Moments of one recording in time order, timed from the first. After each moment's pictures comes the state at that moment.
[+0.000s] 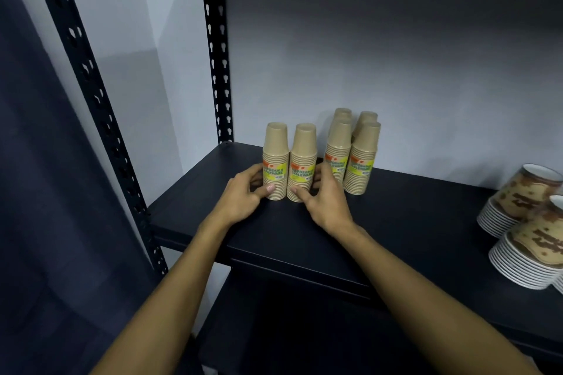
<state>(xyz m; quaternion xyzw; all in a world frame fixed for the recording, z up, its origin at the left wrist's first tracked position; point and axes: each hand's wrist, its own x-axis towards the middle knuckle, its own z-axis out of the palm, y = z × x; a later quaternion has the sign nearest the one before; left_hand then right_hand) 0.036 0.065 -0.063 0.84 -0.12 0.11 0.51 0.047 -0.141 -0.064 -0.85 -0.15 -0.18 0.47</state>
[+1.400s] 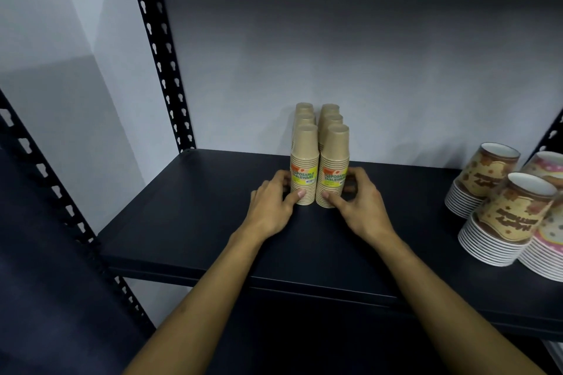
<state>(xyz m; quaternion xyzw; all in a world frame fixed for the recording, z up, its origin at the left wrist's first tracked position) 0.051 -0.049 -0.067 0.89 -0.14 0.11 0.42 0.022 -0.247 -0.056 -0.85 -0.04 -0.18 0.50</state>
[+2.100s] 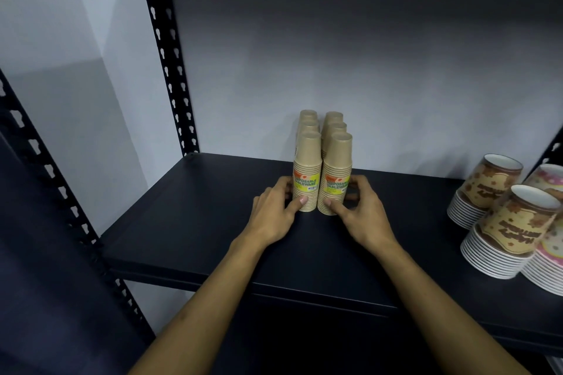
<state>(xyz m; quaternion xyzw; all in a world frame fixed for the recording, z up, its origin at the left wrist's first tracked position) 0.047 -0.048 -0.066 0.89 -0.14 0.10 0.42 0.020 -0.245 -0.055 -0.85 -0.04 -0.17 0.50</state>
